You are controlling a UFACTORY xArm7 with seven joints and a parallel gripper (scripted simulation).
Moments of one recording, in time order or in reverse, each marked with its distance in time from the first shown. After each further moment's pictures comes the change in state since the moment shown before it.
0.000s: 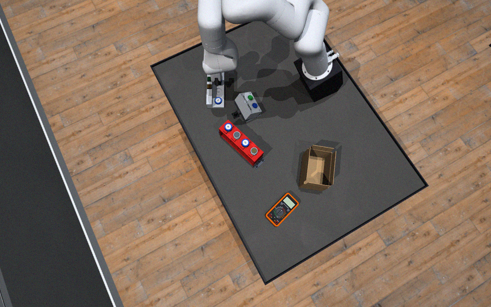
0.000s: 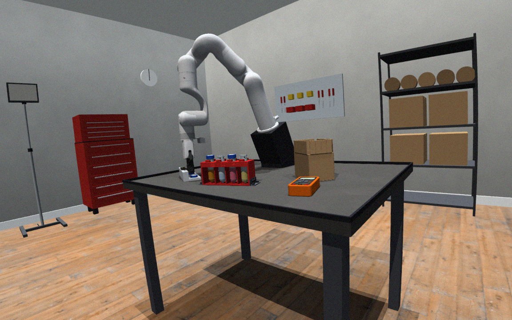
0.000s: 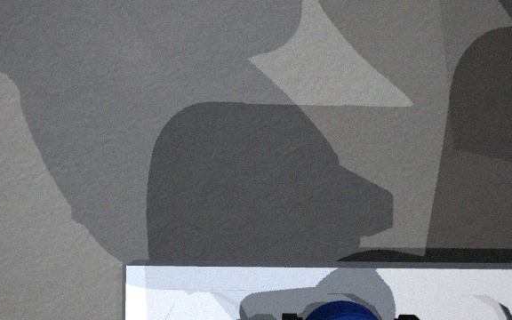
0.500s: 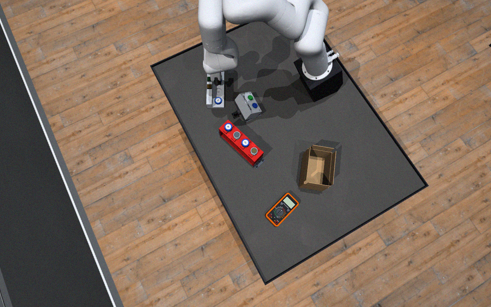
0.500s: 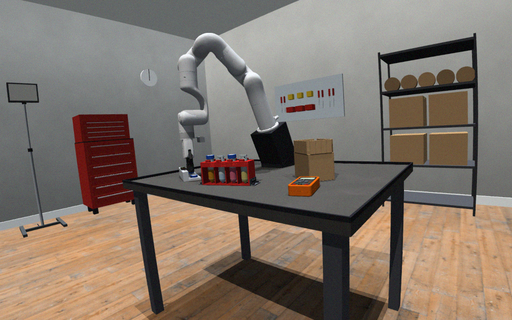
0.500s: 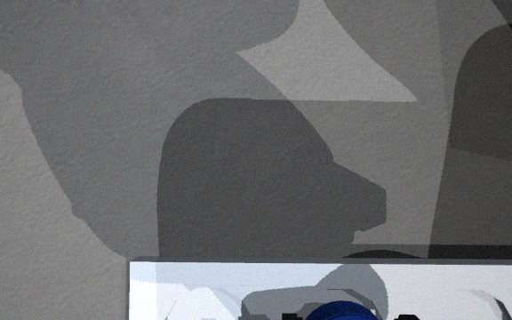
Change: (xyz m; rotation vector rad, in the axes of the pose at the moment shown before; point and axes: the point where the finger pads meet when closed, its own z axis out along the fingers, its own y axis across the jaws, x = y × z) arm -0.001 0.000 -0.004 0.001 0.004 0.001
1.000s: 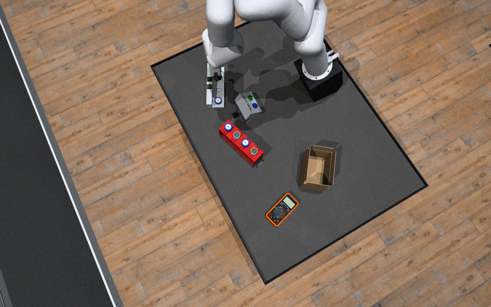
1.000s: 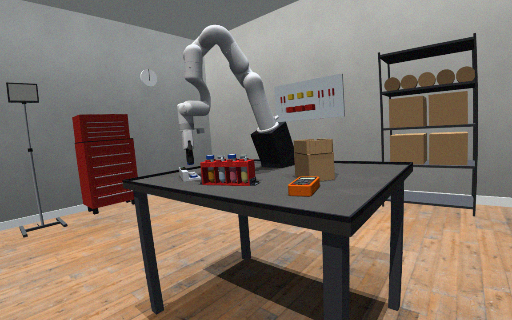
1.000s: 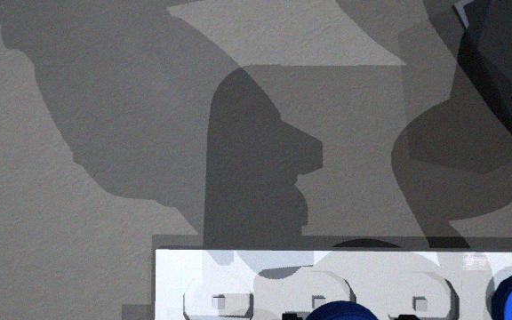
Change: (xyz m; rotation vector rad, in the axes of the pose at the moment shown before) arm 0.003 0.001 -0.045 0.004 0.008 0.001
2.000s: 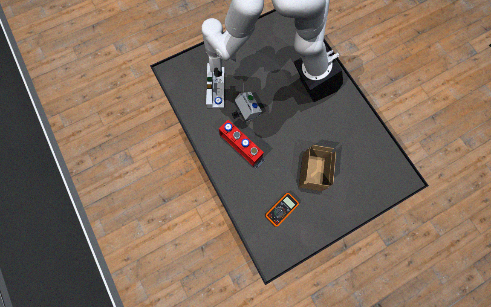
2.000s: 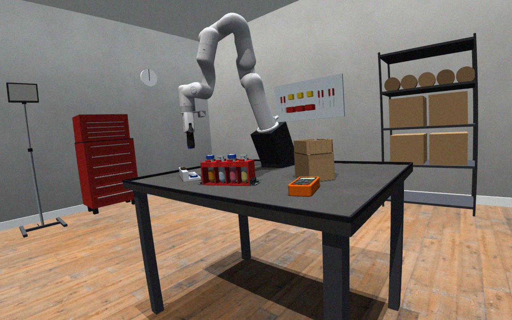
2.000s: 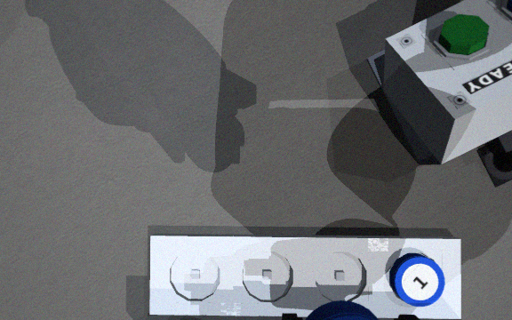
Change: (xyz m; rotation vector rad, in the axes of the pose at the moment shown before) arm 0.009 0.027 -0.085 0.009 -0.009 -0.001
